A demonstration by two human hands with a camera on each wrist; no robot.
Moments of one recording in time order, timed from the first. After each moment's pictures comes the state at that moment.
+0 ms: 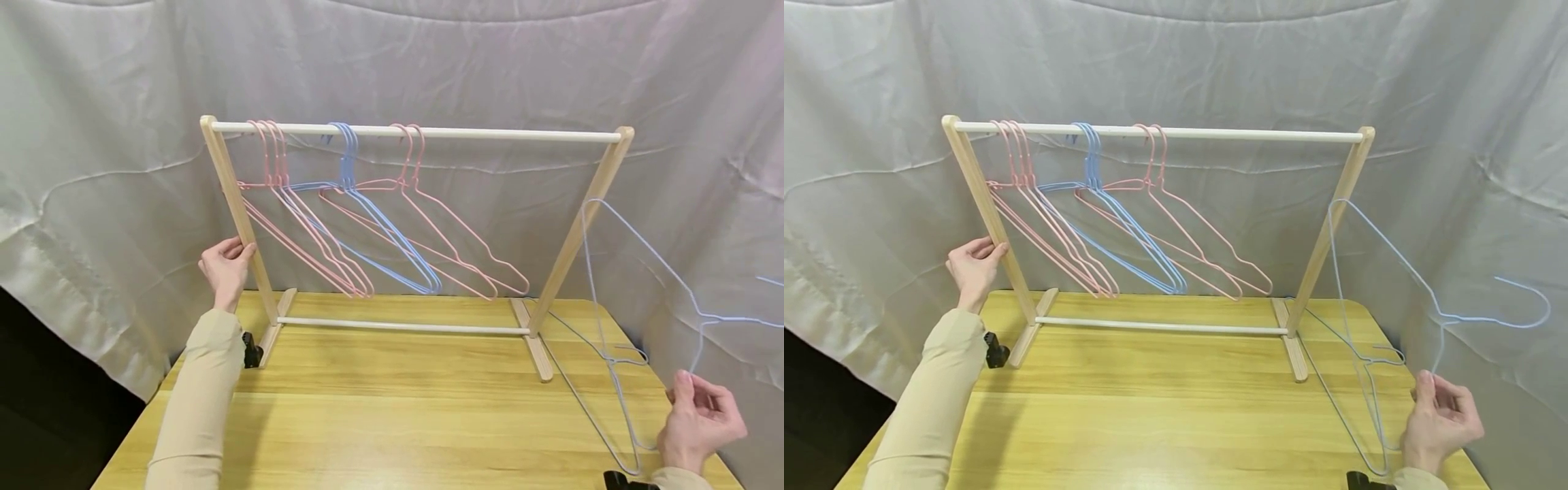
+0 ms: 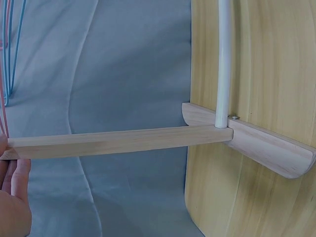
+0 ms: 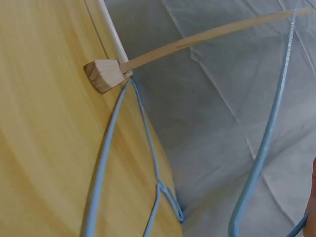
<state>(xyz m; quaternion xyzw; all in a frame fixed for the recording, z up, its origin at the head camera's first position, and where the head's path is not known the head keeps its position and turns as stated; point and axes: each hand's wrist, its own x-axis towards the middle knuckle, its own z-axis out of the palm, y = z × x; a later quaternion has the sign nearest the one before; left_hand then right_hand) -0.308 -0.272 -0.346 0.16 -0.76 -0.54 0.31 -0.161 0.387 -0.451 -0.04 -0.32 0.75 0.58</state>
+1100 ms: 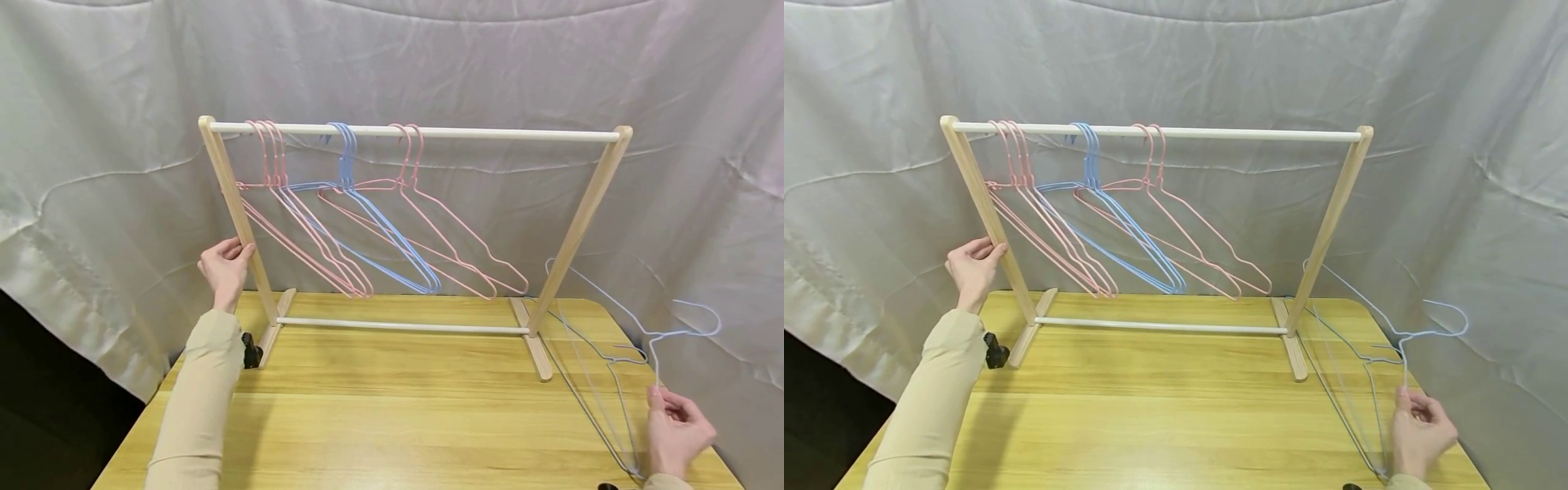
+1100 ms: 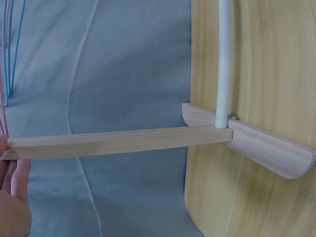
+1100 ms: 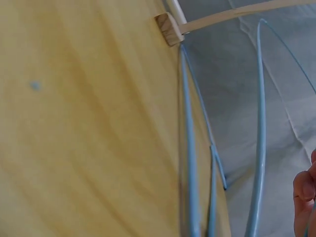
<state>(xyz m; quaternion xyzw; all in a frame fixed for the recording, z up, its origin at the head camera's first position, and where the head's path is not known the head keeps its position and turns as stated) -0.309 -0.270 -0.347 0.16 -0.76 -0.54 0.32 -0.152 0.399 -0.492 -0.24 -0.57 0.63 0.46</state>
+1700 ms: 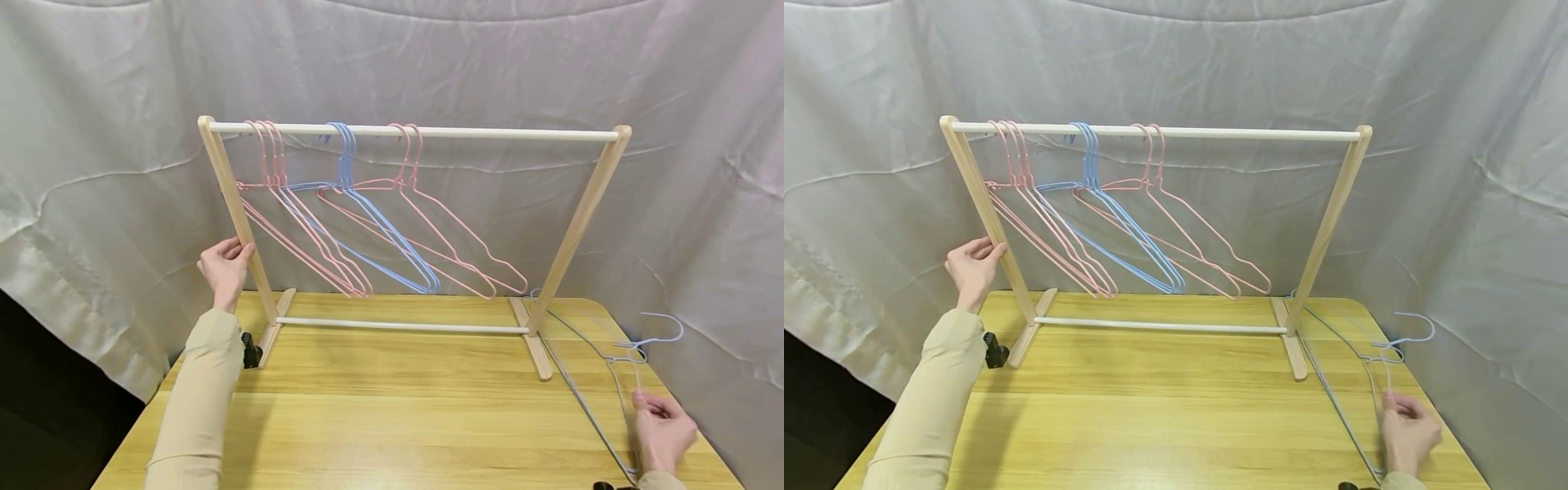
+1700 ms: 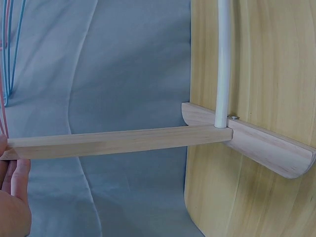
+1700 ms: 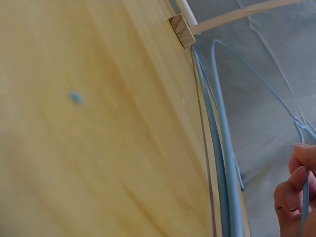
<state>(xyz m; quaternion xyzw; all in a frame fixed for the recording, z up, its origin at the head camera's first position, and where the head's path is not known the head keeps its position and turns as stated) -0.308 -0.270 -0.346 0.15 -0.75 -0.55 0.33 -0.157 0.407 -0.510 -0.32 -0.66 0.59 0.34</state>
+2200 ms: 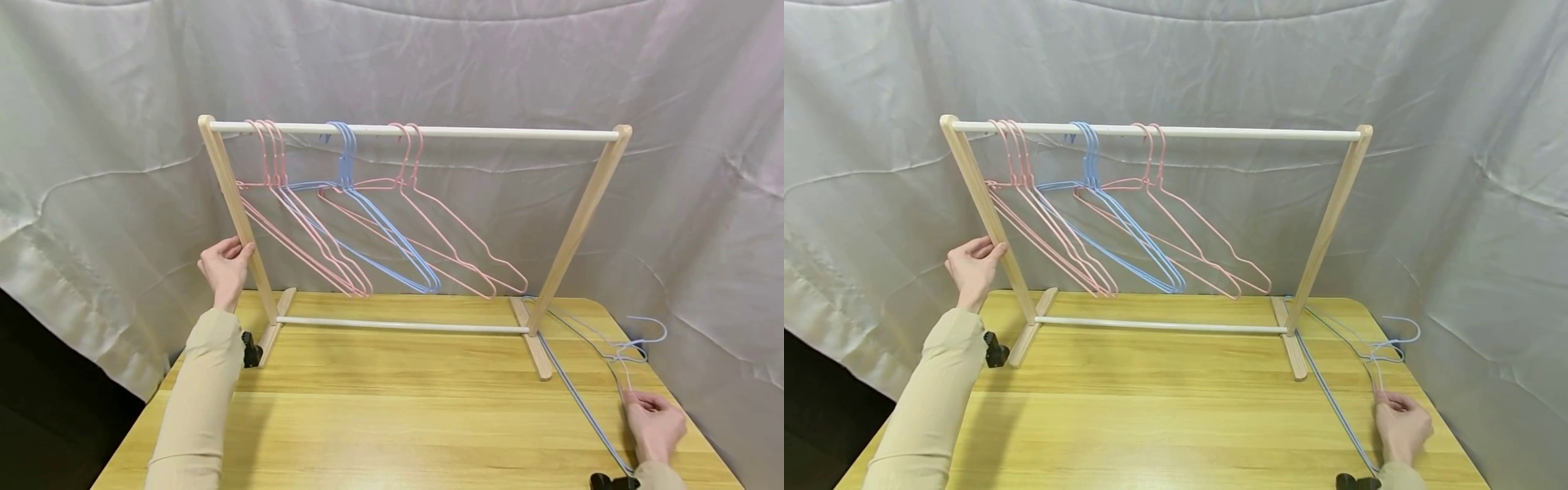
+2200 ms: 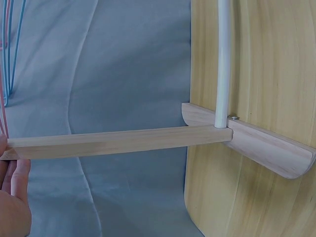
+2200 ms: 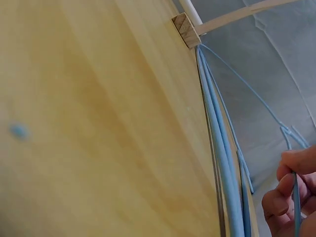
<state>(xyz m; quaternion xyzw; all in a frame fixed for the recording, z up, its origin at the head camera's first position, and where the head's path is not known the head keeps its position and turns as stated) -0.309 -0.270 -0.347 0.14 -0.75 -0.56 0.33 -0.164 0.414 -0.515 -0.35 -0.75 0.50 0.25</state>
